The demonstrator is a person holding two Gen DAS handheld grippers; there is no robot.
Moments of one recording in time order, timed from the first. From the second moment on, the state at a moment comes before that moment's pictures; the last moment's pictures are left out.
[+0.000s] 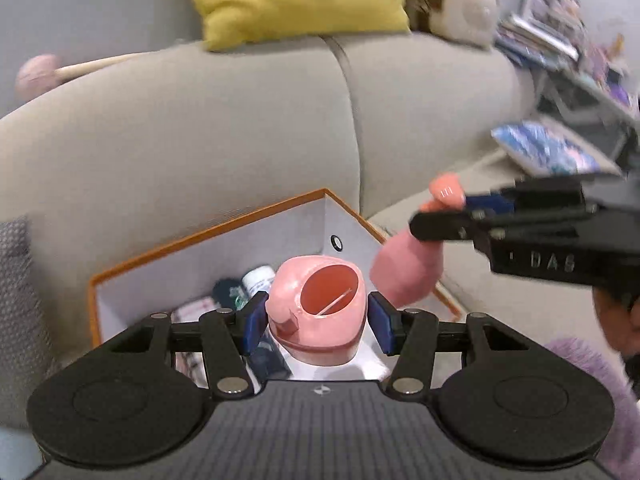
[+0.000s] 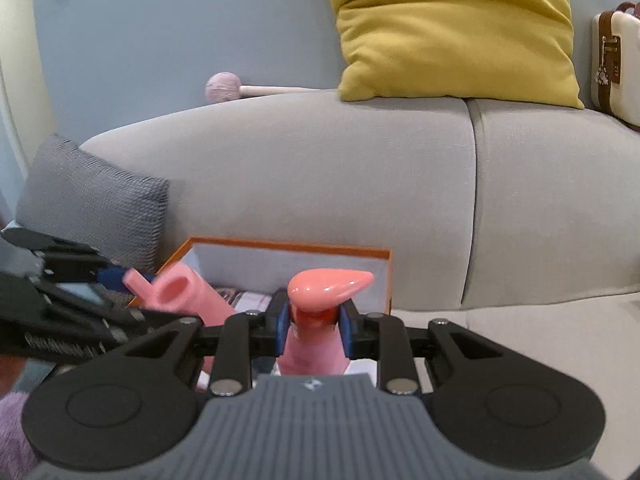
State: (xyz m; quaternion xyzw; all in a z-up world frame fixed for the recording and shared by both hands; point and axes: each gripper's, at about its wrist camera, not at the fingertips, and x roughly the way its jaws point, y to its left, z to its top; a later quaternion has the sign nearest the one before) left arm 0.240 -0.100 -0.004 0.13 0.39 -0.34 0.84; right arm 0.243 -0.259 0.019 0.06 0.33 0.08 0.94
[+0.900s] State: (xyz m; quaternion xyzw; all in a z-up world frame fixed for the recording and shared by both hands) left arm 0.321 -0.186 -0.104 0.36 0.31 -0.50 0.72; right arm 0.311 -0.268 -0.038 0.01 0.40 0.09 0.91
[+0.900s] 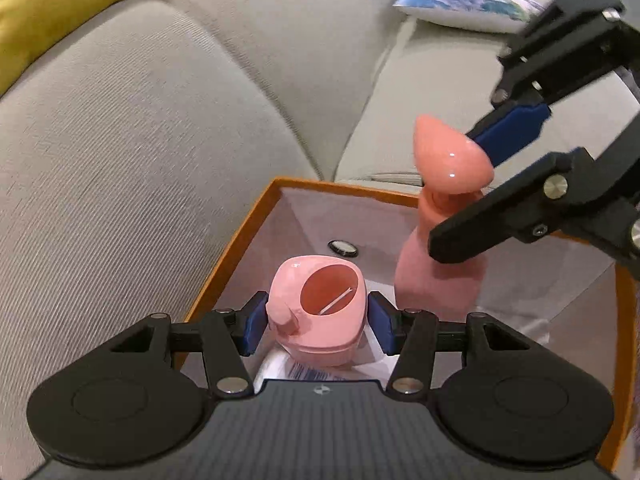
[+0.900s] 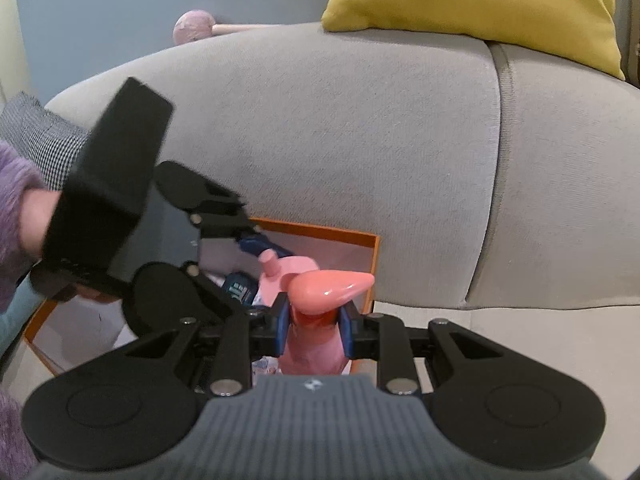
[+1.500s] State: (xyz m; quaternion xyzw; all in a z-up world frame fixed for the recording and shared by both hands) left arm 0.308 -0.161 -0.107 0.36 0.32 -0.45 0.76; right arm 0.315 -0.262 -0.047 -0.01 0.41 0.09 0.91
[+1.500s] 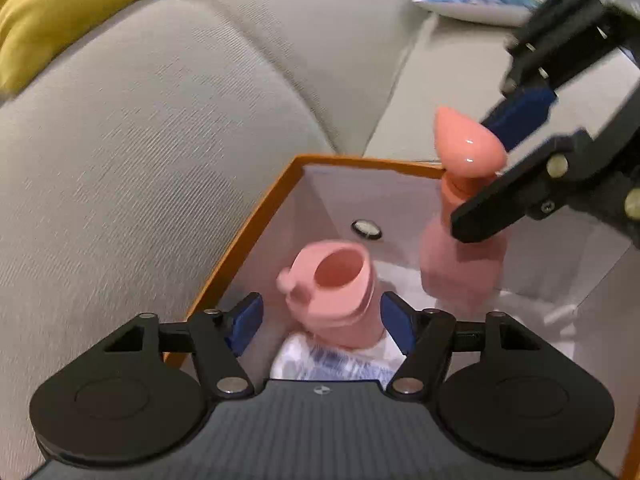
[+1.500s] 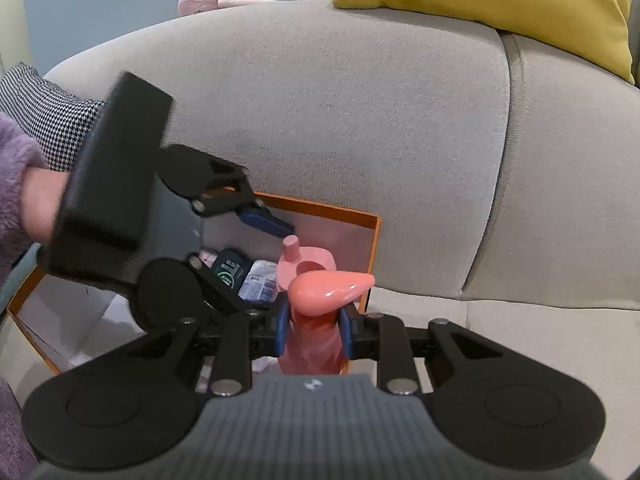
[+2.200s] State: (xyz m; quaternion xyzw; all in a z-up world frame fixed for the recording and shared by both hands) left arm 0.333 -0.139 -0.126 0.25 0.40 -0.46 0.75; right arm 0.319 -0.257 -0.057 -0.04 0.42 0.10 0.90
